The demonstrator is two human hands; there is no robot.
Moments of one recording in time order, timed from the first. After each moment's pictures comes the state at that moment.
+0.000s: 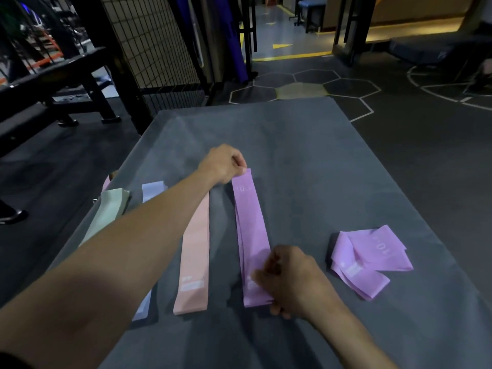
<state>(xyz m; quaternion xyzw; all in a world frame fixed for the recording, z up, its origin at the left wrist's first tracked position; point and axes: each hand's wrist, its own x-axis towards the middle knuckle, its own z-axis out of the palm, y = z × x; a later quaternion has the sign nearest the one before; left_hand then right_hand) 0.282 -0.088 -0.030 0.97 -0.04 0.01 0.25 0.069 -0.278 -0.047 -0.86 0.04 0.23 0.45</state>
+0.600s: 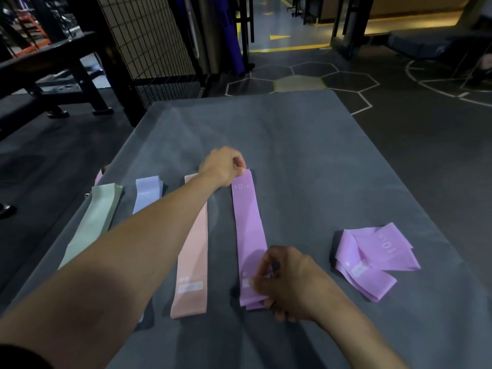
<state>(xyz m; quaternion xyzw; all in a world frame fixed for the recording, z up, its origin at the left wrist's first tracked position) 0.290 -0.086 -0.059 0.98 -0.02 0.03 0.22 0.075 -0.278 -0.045 -0.85 0.01 0.29 0.44</state>
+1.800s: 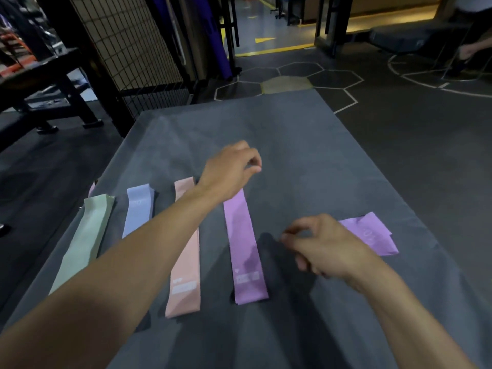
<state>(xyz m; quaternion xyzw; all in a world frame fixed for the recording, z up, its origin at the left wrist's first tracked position) 0.240 -0.131 -0.027 0.95 -0.22 0.13 0.15 0.090 -0.335 -0.015 -0.86 0.02 0.22 0.45</state>
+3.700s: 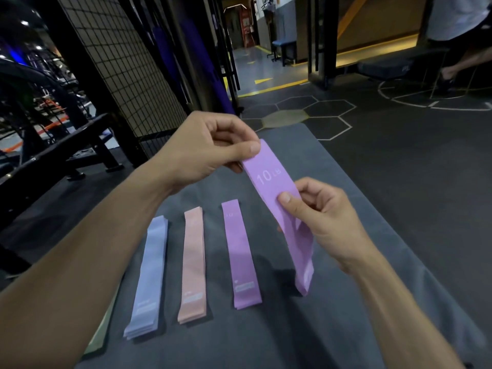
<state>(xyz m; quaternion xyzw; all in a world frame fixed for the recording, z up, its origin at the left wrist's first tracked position) 0.119 -0.163 0.156 0.83 -0.28 0.02 0.48 0.066 -0.365 0.035 -0.64 -0.15 -0.05 0.75</state>
